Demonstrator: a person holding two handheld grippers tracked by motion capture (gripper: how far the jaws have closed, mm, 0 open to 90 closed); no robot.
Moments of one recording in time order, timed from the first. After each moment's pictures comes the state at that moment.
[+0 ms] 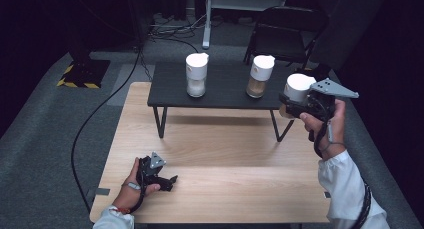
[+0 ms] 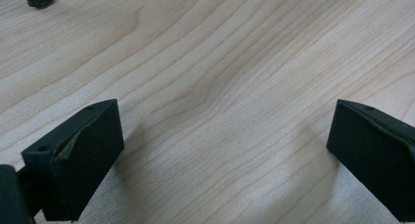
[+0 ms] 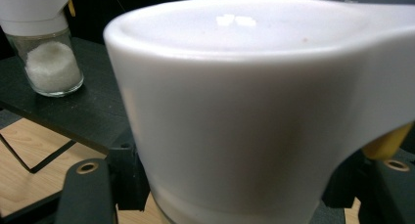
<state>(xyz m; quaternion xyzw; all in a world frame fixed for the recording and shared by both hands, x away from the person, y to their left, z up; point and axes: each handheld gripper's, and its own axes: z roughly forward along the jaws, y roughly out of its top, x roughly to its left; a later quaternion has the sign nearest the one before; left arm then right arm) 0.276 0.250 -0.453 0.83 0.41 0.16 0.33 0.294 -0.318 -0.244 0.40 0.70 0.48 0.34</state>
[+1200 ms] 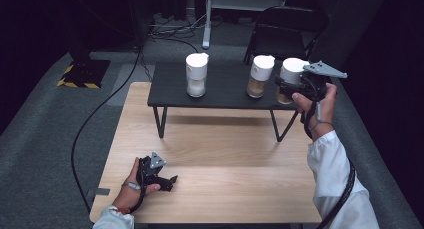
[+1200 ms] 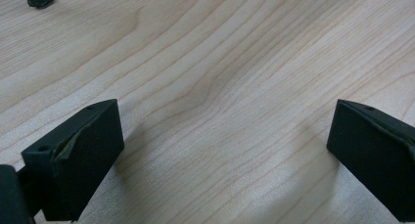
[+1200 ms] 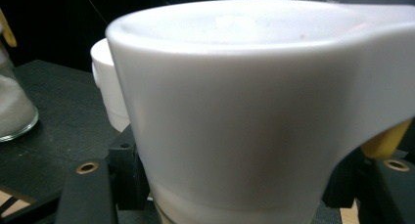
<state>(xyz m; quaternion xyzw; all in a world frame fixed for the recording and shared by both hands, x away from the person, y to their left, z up) 0.276 0.250 -0.453 0.83 0.41 0.16 0.33 0.341 -0.301 -0.240 0.43 0.68 0.48 0.36</state>
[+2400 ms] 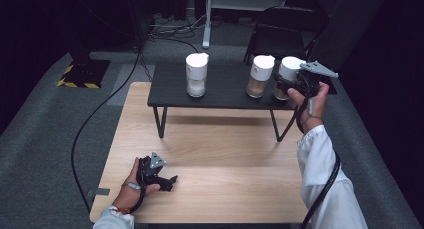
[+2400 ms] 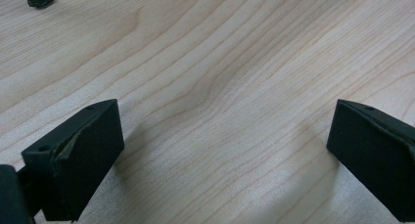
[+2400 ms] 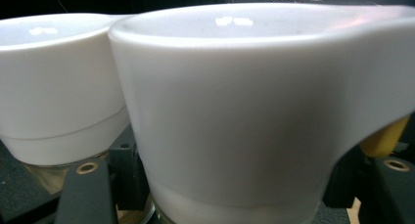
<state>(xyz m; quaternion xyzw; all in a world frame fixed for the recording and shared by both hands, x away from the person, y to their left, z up) 0.276 0.250 -0.453 0.83 0.41 0.16 0.33 0.375 -0.303 -0.274 0.46 0.64 0.49 0.36</state>
